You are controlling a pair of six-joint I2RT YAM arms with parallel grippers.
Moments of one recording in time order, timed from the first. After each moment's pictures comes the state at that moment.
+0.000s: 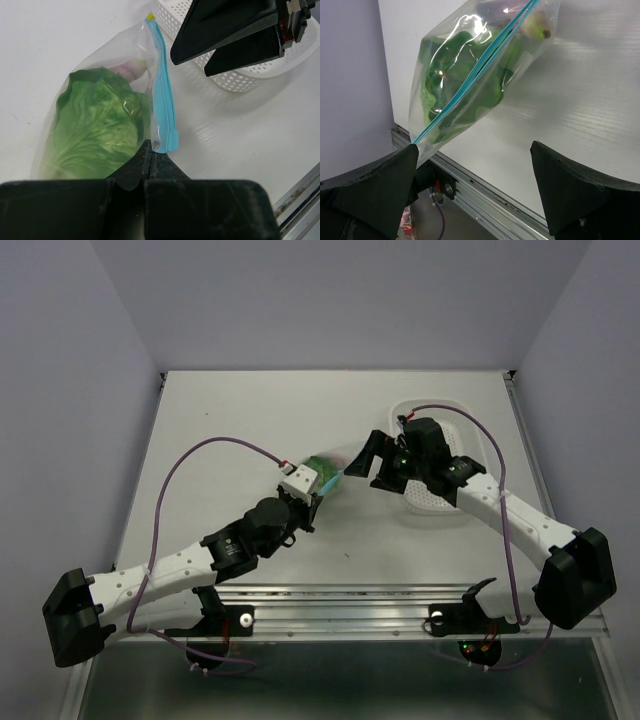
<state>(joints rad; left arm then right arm) -1.05 0.93 0.55 0.14 -0.40 -0.19 0.54 1.32 1.00 -0.32 -0.30 0.86</state>
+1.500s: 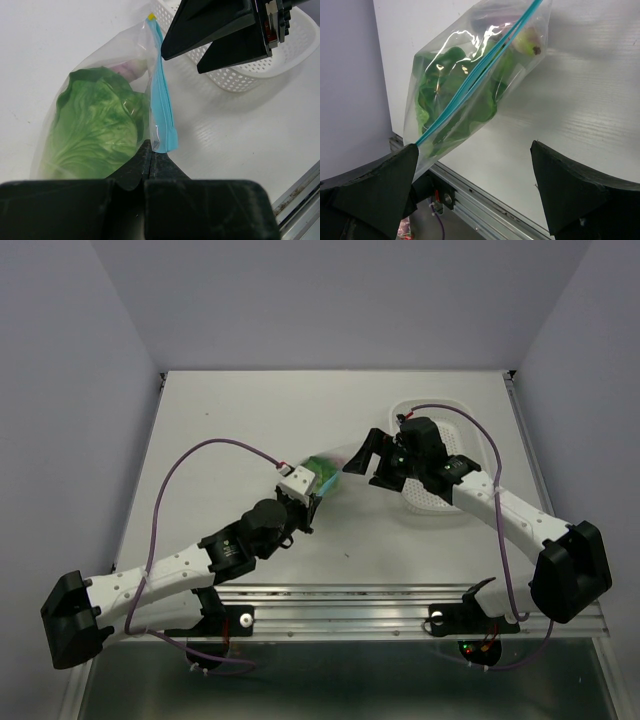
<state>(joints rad) -1.05 0.91 0.54 0.14 -0.40 -0.19 0.54 1.35 1.00 -0.28 -0.27 0.87</state>
